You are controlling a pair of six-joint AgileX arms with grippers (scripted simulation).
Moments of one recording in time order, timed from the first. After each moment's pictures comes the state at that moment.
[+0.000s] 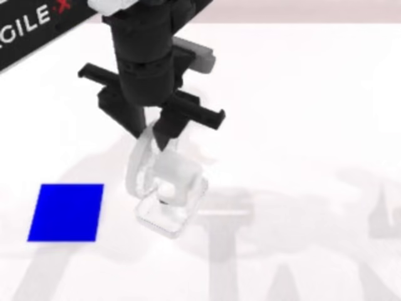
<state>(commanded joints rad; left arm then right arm) -0.62 1.97 1.87 -1.49 0.00 -0.12 0.00 0.00 0.00 0.00 0.00 0.00</state>
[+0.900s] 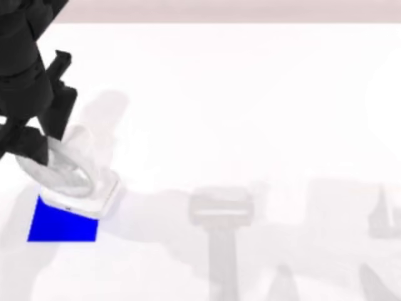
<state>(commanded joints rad) -0.30 1.68 1.51 -1.40 -0.01 -1.55 0.00 0.00 0.00 0.00 0.00 0.00</state>
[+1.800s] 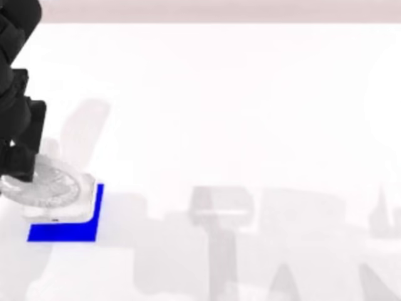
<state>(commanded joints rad) -0.22 1.61 1.34 -1.30 -0.01 -1.80 0.00 0.00 0.00 0.00 0.00 0.00</state>
